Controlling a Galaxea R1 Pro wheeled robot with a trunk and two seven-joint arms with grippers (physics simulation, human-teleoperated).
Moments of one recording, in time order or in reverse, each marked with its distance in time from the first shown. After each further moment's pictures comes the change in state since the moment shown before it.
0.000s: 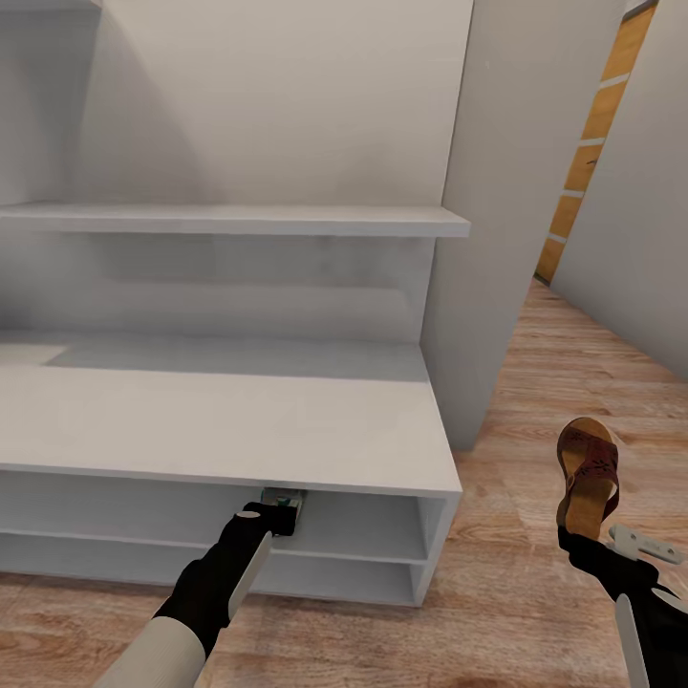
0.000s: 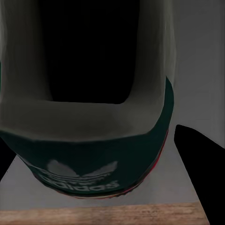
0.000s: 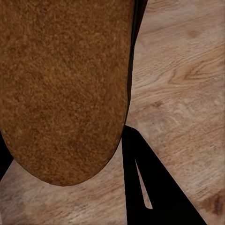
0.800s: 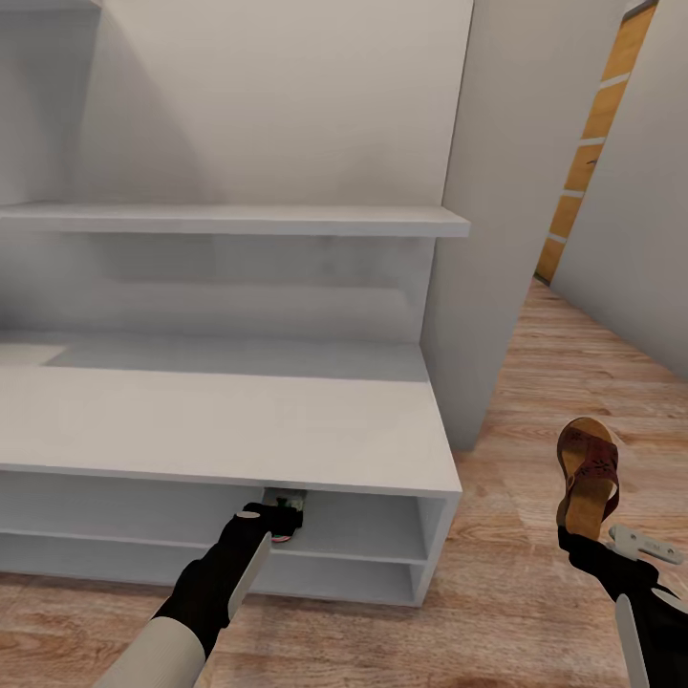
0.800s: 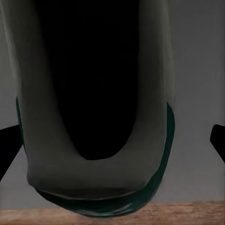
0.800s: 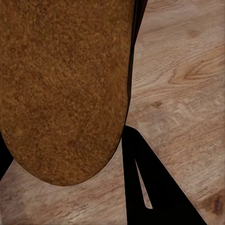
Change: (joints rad) left arm 0.001 0.000 0.002 0.002 -0.002 0.001 -0.001; right arm 0.001 0.000 0.000 0.000 0.000 0.000 0.000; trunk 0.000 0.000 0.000
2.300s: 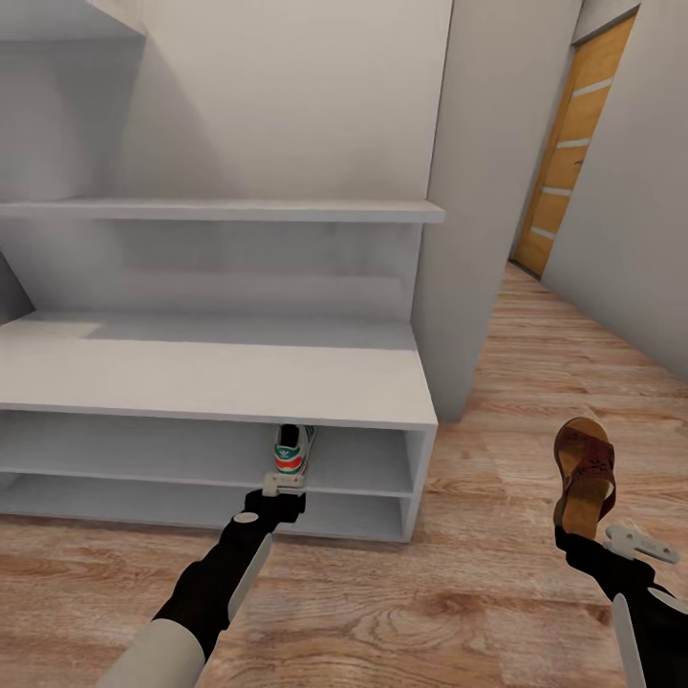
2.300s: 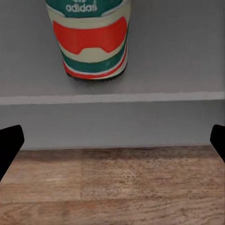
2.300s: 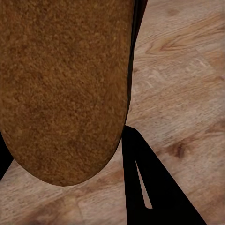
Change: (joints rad) left arm 0.005 0.000 -0.003 -0.003 0.009 -0.176 -0.004; right arm 0.000 0.006 0.007 -0.001 0.001 0.000 -0.001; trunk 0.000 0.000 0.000
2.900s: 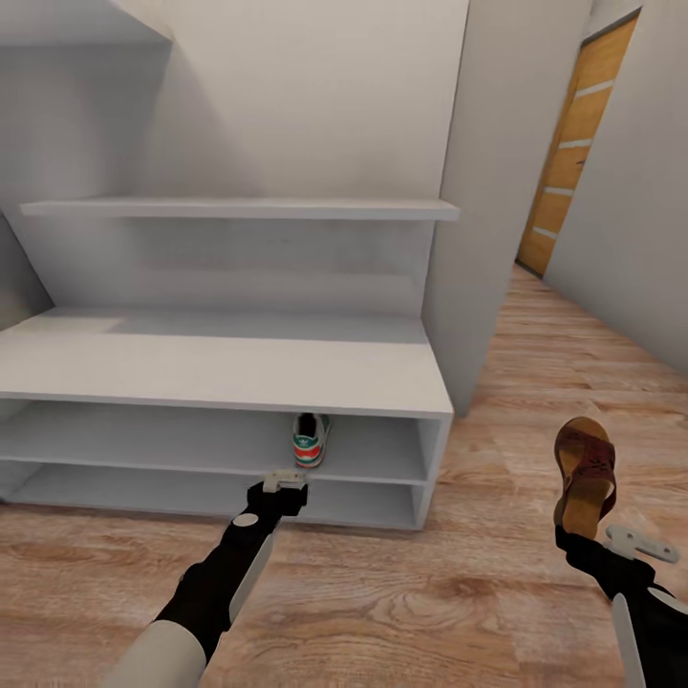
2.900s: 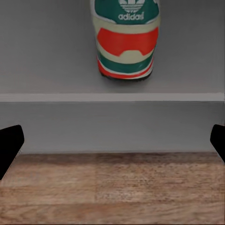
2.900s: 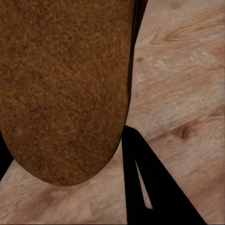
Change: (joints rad) left arm 0.003 -0.005 0.000 0.003 0.006 -0.099 0.000; right arm 0.000 0.002 -0.001 -0.002 0.000 -0.001 -0.003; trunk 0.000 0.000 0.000
